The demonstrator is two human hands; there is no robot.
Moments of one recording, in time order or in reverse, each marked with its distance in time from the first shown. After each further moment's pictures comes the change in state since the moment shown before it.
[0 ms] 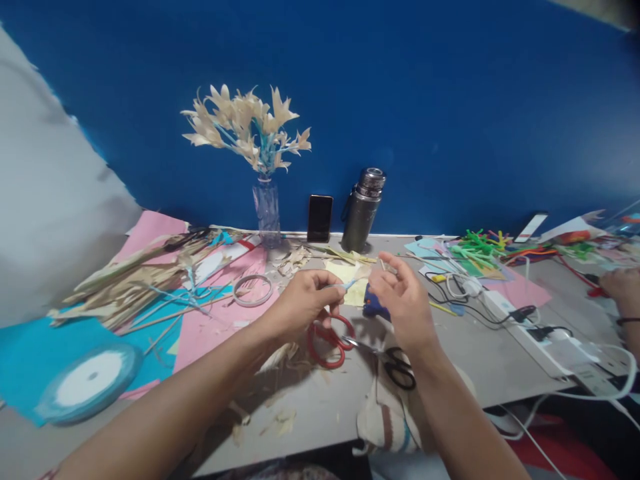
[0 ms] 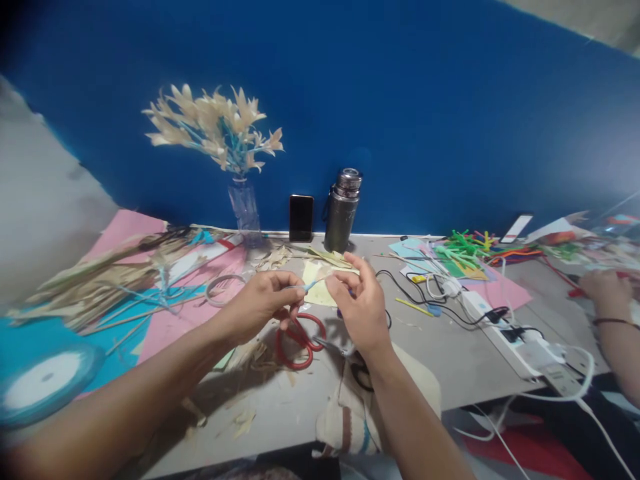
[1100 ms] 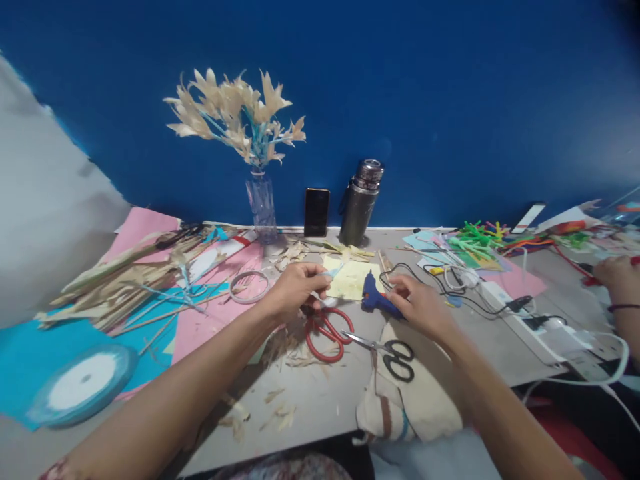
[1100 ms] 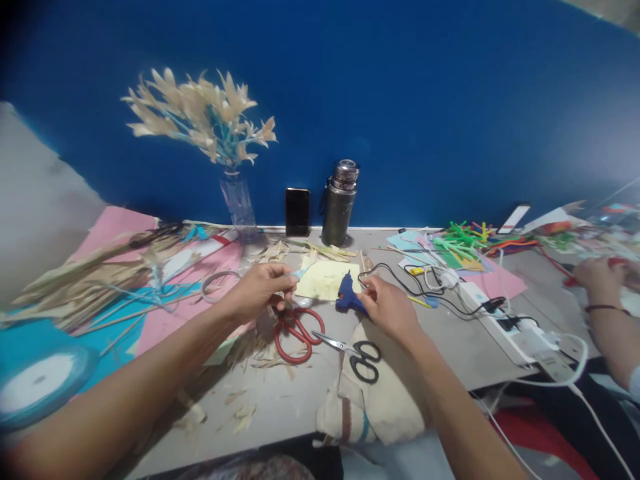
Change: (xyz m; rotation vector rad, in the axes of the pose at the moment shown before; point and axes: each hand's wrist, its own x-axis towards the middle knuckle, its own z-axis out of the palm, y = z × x) left_hand 0.027 -0.024 -0.021 0.006 0.065 -0.055; right_hand 0.019 0.031 -0.073 -0.970 -0.165 -0.002
